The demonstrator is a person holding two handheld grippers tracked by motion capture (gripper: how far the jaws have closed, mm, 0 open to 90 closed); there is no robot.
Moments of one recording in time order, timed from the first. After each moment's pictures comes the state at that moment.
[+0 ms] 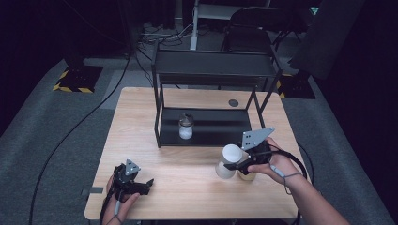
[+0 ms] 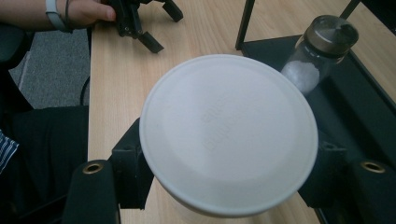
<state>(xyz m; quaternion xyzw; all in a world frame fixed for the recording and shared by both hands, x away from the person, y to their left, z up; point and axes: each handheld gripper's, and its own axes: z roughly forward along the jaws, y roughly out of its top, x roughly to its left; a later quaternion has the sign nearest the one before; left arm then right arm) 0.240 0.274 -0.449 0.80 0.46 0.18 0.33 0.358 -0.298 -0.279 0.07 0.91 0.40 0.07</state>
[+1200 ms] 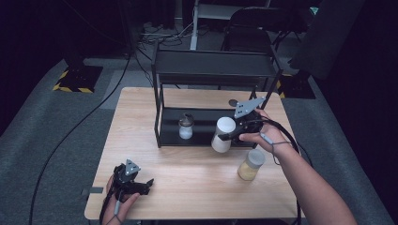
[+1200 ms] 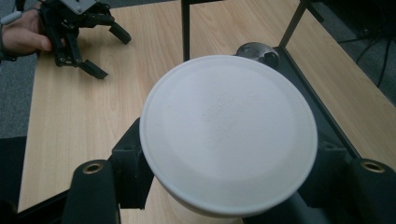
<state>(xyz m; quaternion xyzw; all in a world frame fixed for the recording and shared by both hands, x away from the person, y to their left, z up) 0.240 0.274 -0.449 0.80 0.46 0.18 0.33 0.429 -0.280 -0.263 0.09 0.91 0.40 0.08</state>
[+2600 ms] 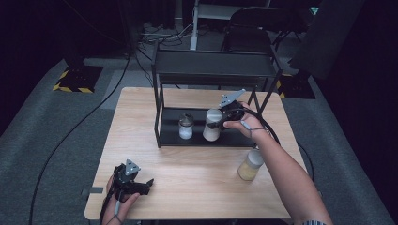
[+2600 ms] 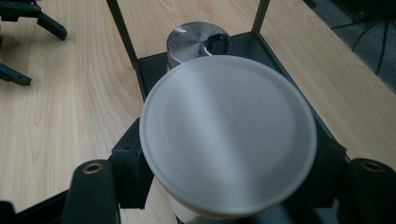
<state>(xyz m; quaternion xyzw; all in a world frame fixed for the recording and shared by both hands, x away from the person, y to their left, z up) 0.240 0.274 -0.449 0.80 0.46 0.18 0.33 0.504 -0.250 -0.316 0.12 0.91 0.39 0.07</state>
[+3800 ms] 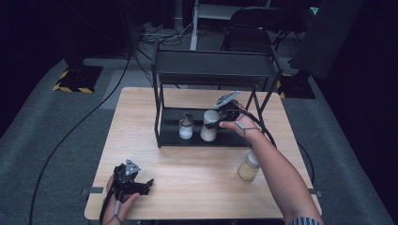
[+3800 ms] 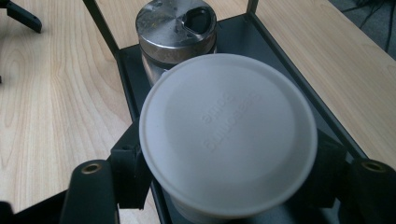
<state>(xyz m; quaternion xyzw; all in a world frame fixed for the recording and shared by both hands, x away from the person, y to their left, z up) 0.240 0.274 -0.449 0.80 0.46 0.18 0.33 0.521 -0.240 -0.337 0.14 0.91 0.38 0.06</state>
